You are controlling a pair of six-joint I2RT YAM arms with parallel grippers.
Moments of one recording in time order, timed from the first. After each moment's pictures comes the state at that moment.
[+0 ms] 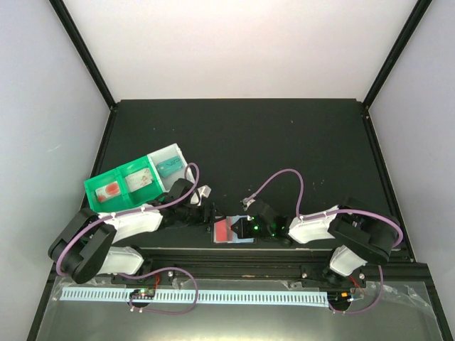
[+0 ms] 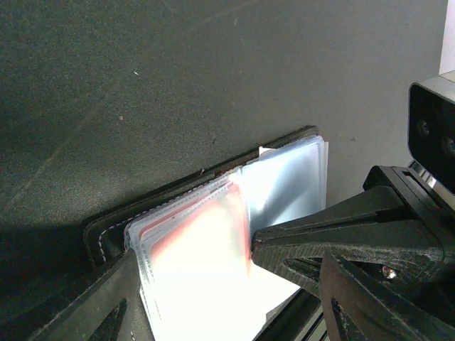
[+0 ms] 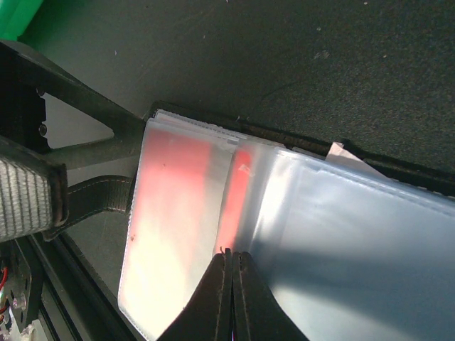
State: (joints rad) left arm -0.60 1.30 0.41 0.02 0.57 -0.76; right arm 1.04 1.56 0.44 0.38 -0.16 0.93
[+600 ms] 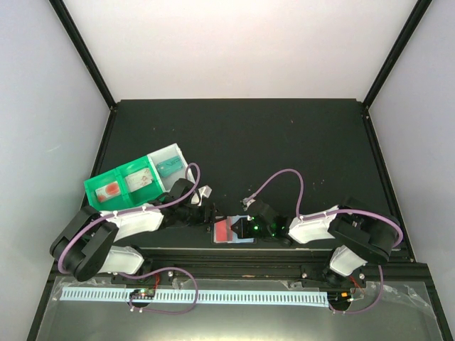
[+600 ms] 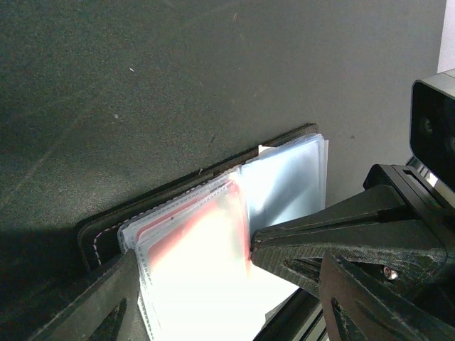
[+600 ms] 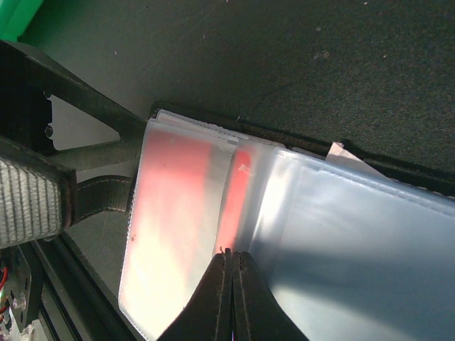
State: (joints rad) left arm -0.60 1.32 0.41 0.03 0.58 -0.76; right arm 1.04 1.56 0.44 0.38 -0.16 0.93
